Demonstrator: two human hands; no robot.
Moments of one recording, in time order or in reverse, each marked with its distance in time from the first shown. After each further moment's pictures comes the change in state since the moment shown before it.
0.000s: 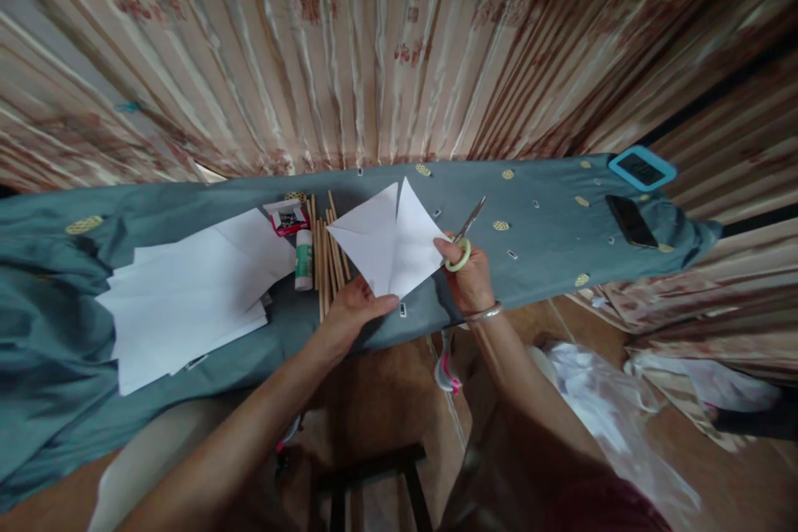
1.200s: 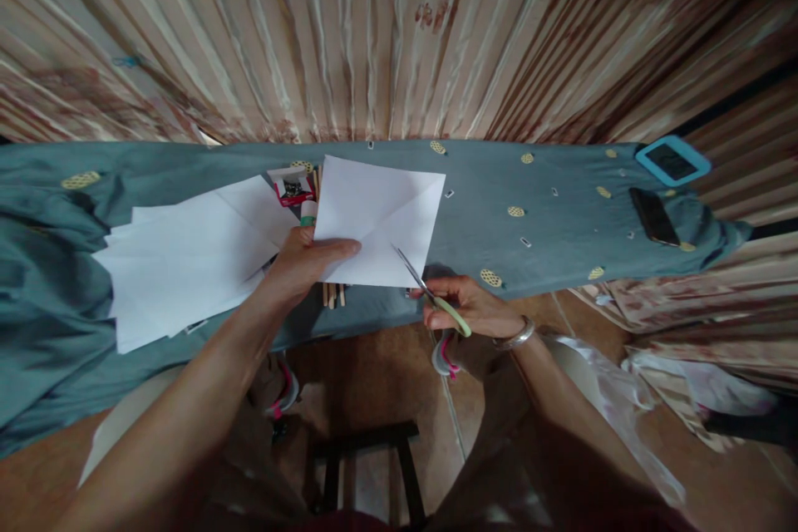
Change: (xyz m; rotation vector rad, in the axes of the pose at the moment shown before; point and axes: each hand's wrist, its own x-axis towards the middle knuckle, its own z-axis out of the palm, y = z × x) left_hand 0.009 0.044 -0.038 0.358 0.260 0.063; right_hand -0.044 -0.024 -0.034 -0.705 -0.960 0.343
